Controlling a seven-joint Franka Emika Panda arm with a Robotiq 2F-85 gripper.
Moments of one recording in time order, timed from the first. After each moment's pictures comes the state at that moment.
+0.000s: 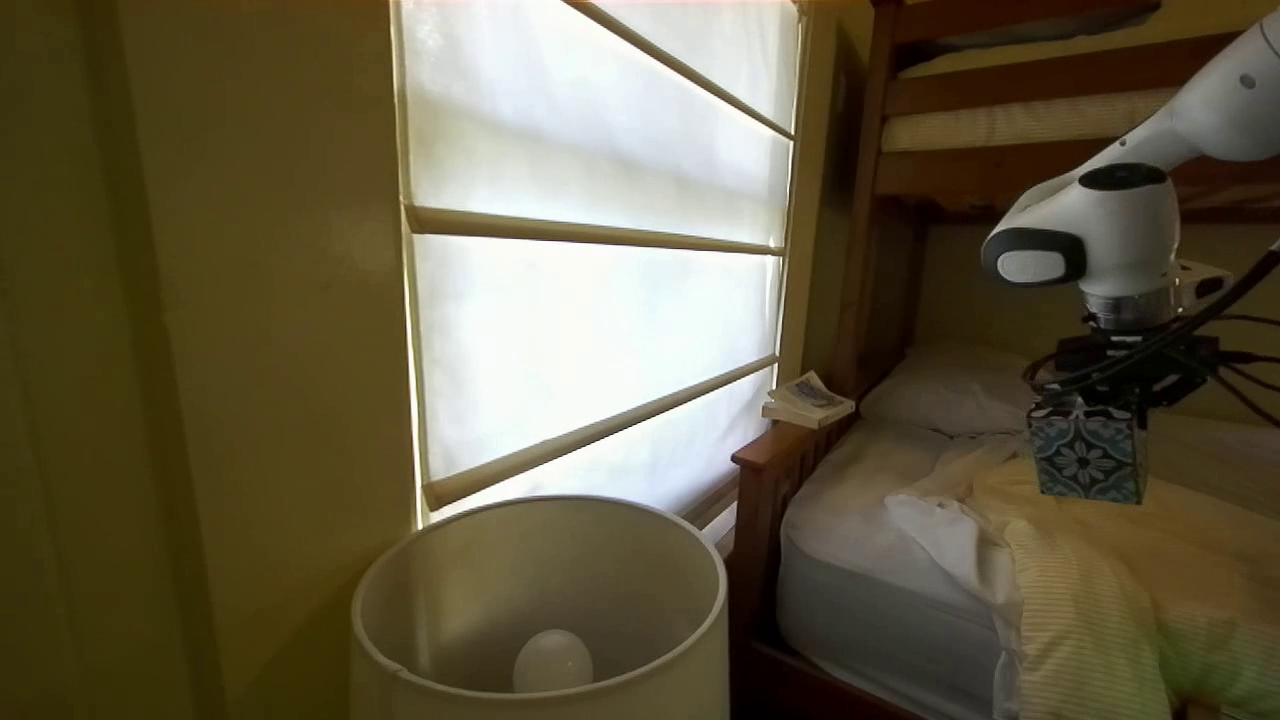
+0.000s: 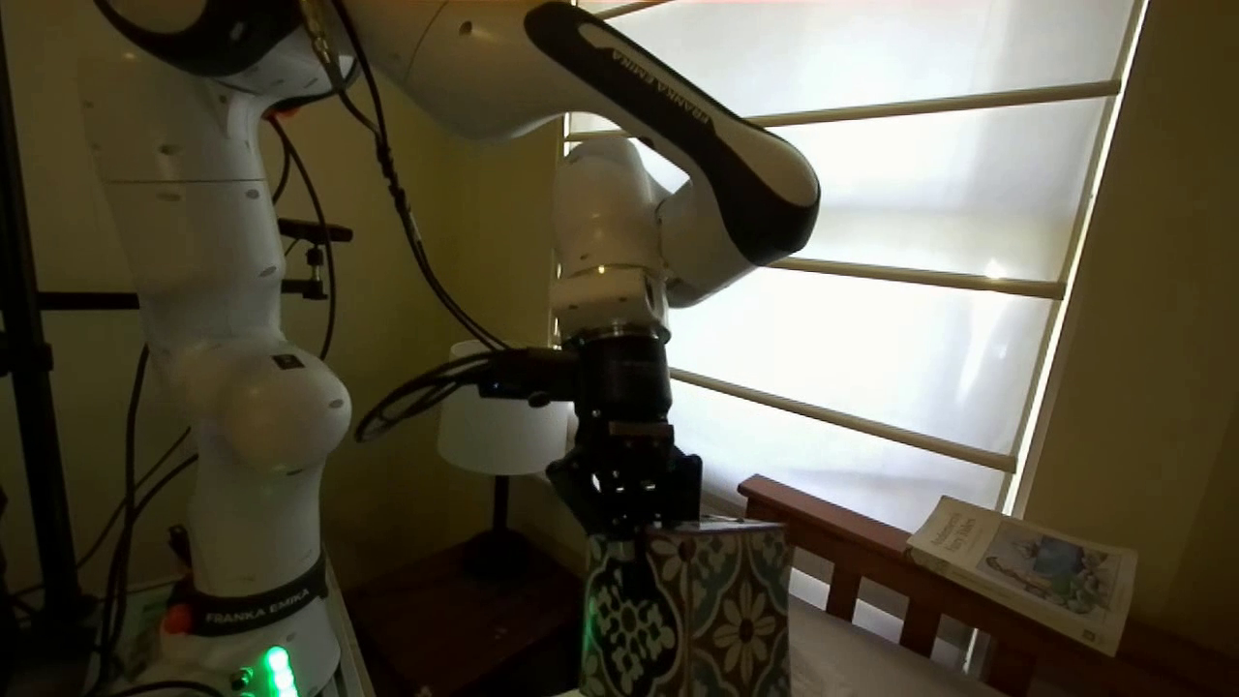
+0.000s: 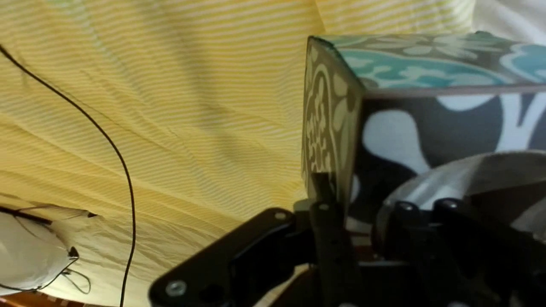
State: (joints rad) arm 0.29 -0.17 -0.88 -2.27 2.30 4.12 -1.68
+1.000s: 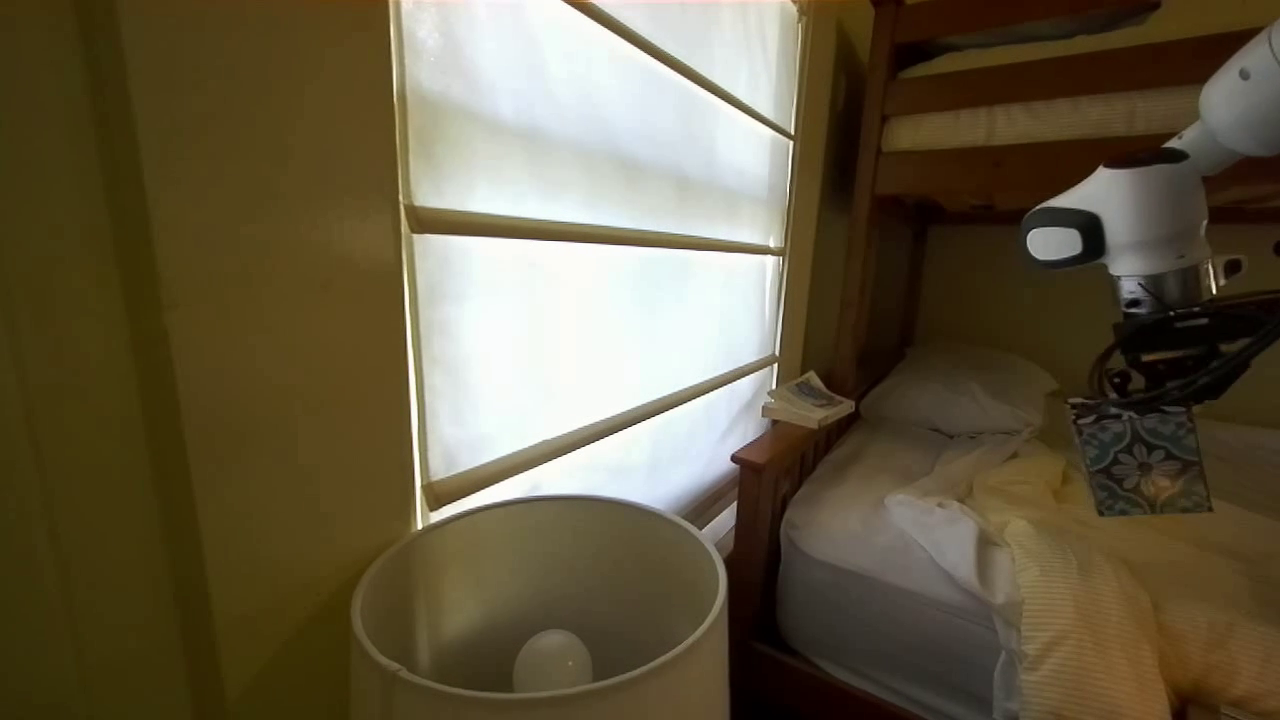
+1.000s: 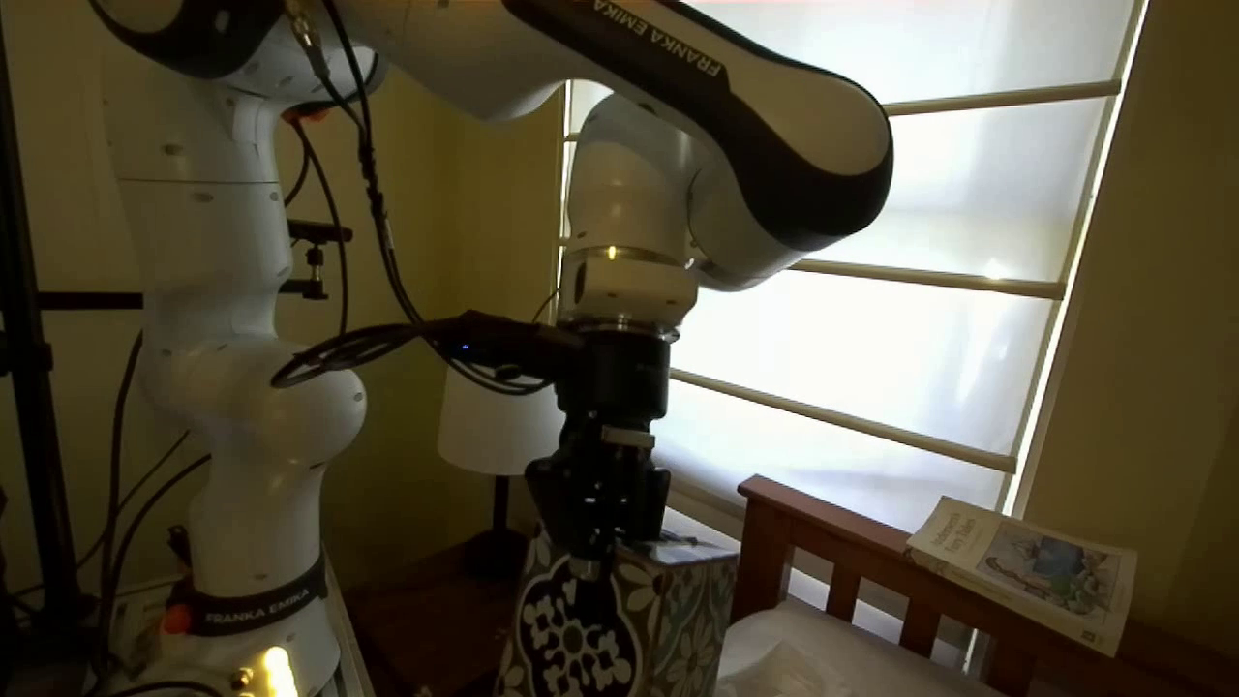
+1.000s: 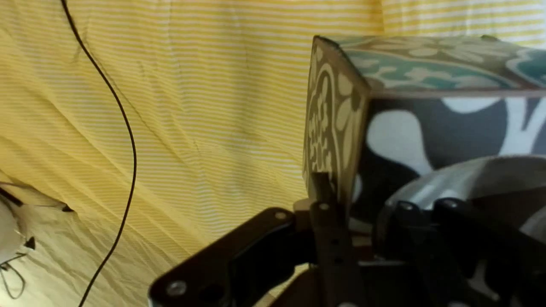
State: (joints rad) arm 0.48 -0.13 -1.25 -2.13 2.51 4.21 -2.29
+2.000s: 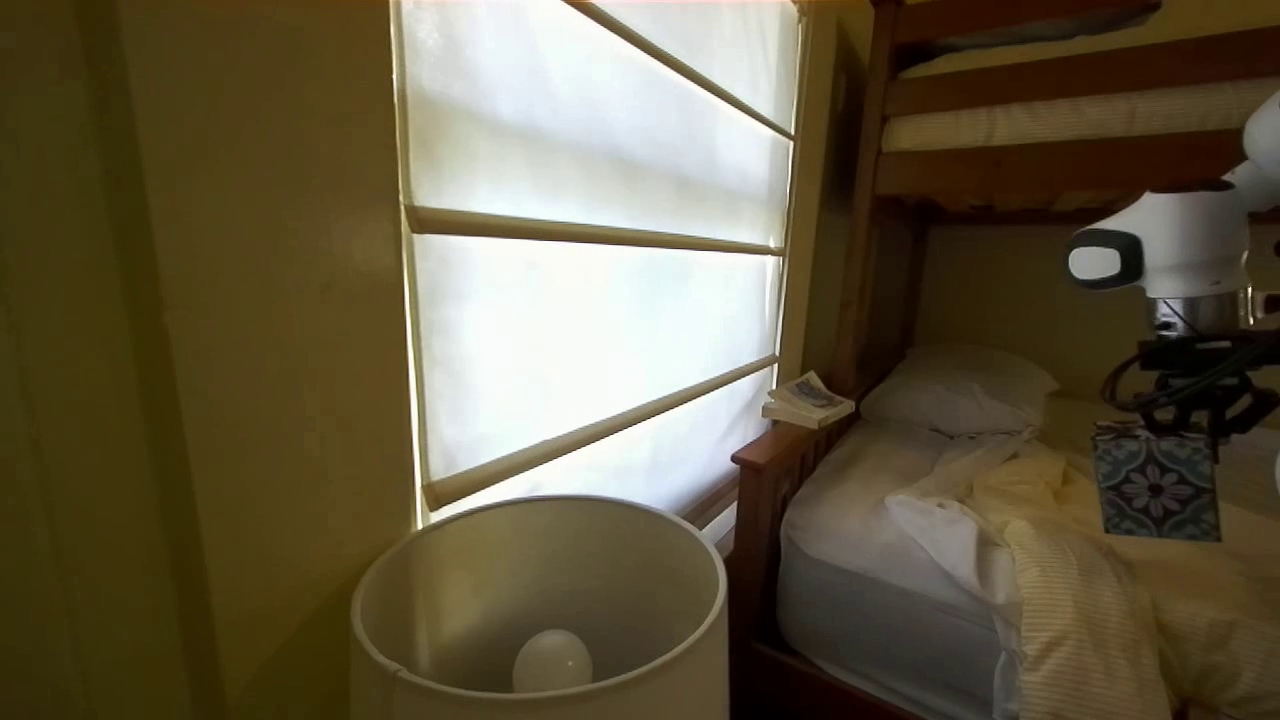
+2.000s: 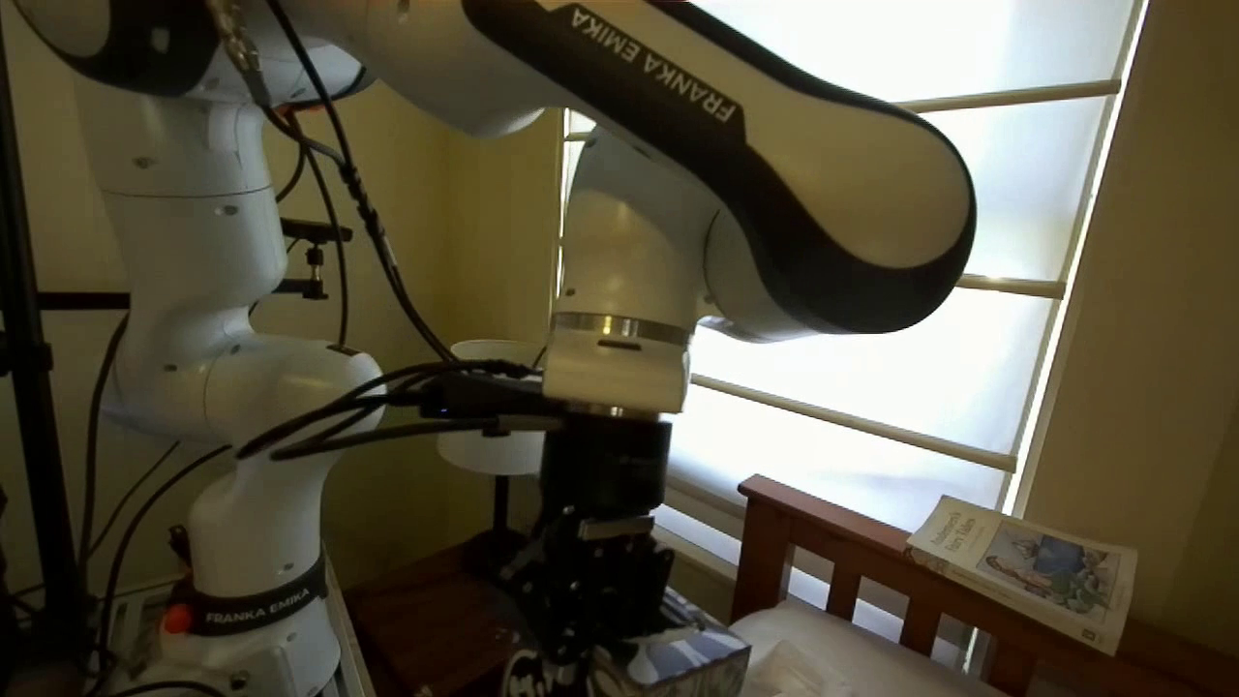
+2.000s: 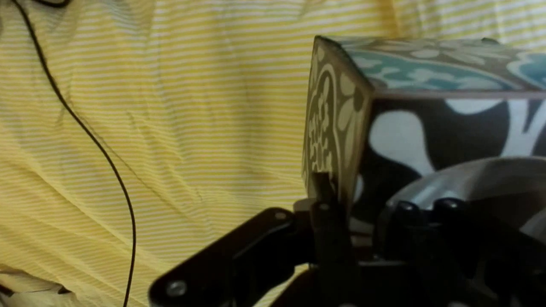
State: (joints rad) arm 0.91 -0.26 -1.79 -2.07 2.51 4.21 -2.23
